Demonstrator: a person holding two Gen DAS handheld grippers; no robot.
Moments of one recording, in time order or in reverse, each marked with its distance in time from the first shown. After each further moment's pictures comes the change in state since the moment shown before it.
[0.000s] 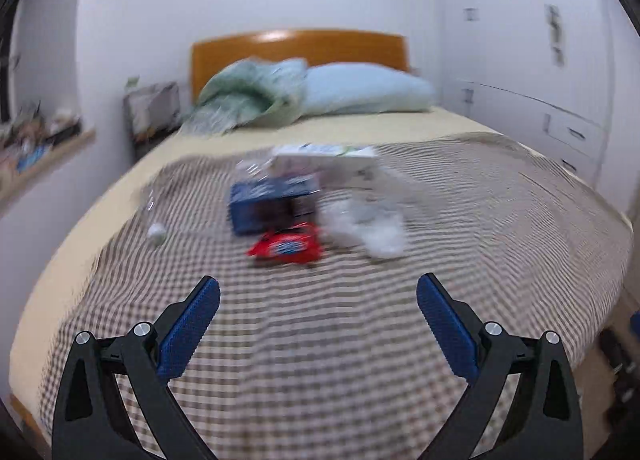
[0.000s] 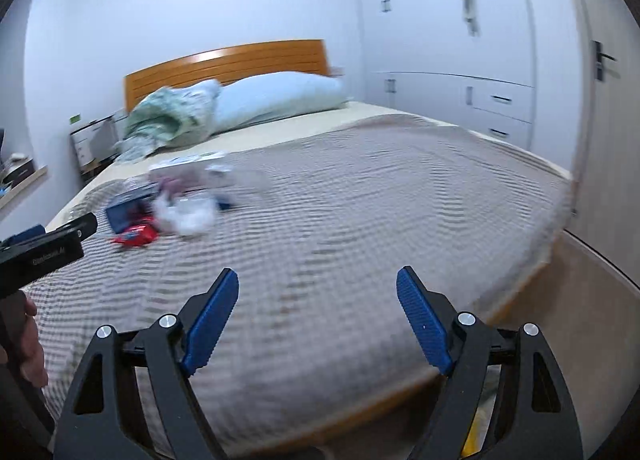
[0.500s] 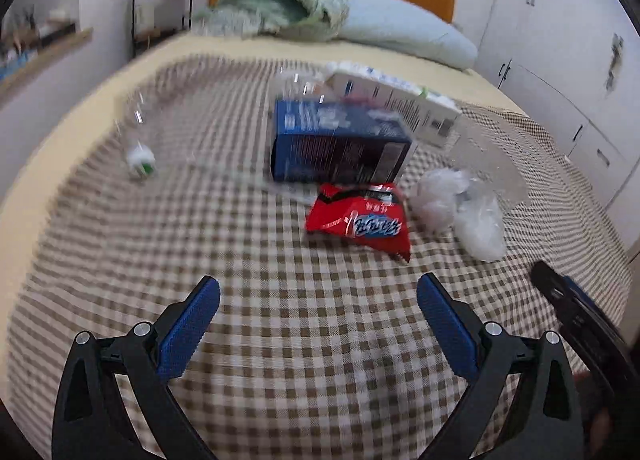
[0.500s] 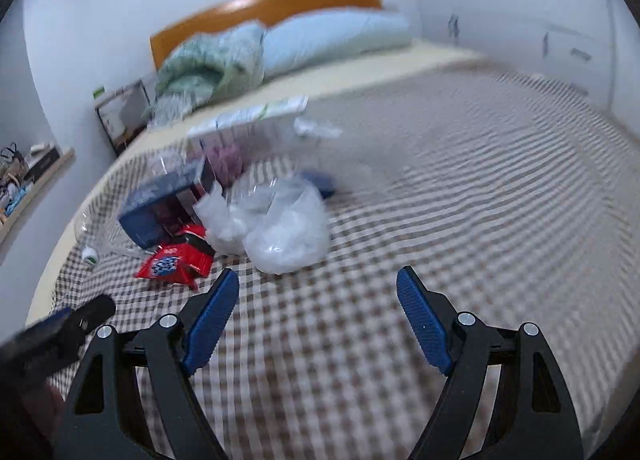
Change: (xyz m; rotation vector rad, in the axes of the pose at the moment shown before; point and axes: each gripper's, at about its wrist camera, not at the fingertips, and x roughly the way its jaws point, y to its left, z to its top) left arm 0.140 0.092 0.010 -0.201 0.314 -0.088; right arm 0.173 0.110 0.049 0.021 0.263 0.181
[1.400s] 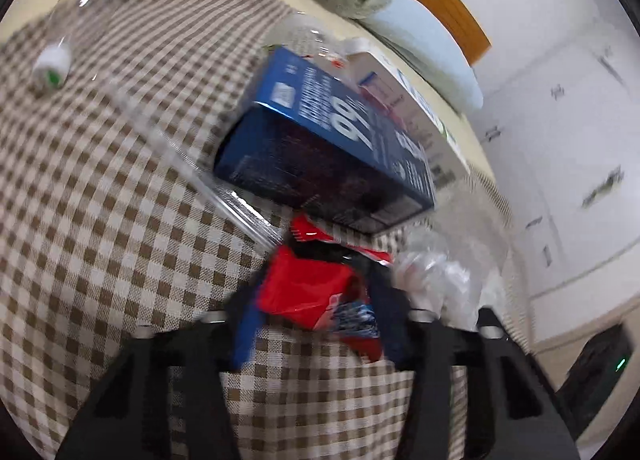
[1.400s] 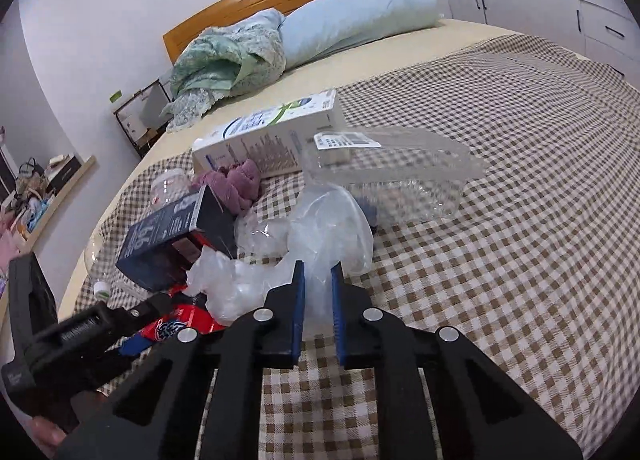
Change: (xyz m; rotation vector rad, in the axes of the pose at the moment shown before) left arm 0.082 0.018 0.048 -0.334 0.075 -0.268; right arm 0.044 0.000 0.041 0.032 0.027 0.141
